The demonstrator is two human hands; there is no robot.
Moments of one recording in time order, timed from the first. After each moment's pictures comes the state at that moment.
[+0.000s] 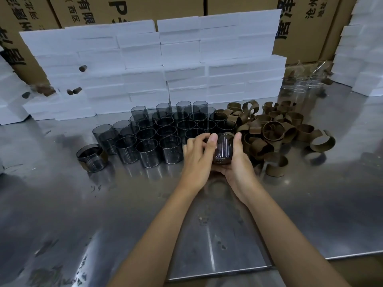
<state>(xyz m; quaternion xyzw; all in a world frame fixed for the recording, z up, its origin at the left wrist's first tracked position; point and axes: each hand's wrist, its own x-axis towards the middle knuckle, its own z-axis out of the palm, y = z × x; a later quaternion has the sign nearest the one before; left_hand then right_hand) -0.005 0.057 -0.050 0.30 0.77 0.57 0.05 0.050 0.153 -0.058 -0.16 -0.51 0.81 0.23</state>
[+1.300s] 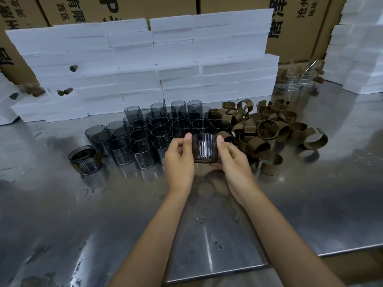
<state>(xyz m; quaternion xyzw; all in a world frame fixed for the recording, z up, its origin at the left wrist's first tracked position) -0.005 0.050 -0.046 0.16 0.71 0.69 -0.07 0.055 0.153 -0.066 -0.18 -0.64 0.69 0.29</state>
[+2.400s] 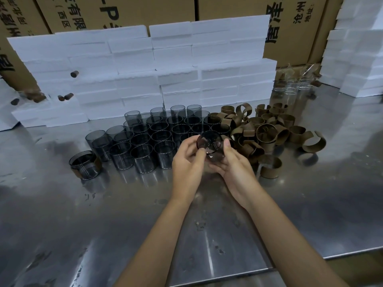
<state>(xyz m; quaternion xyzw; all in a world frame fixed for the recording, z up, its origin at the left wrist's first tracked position) 0.009 0.049 -0.041 0.24 0.65 0.72 0.03 0.061 0.155 -0.056 -0.15 -0.53 0.80 0.24</state>
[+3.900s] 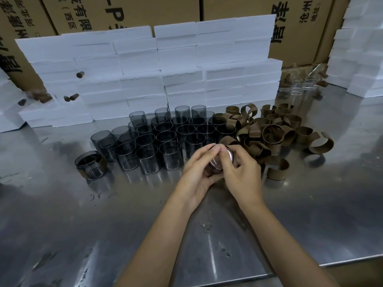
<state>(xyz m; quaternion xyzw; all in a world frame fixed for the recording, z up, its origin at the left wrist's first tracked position) 0.001 0.047 -0.043 0.15 0.48 0.80 0.33 0.071 0.138 -0.058 -0.22 -0.73 0.51 0.40</state>
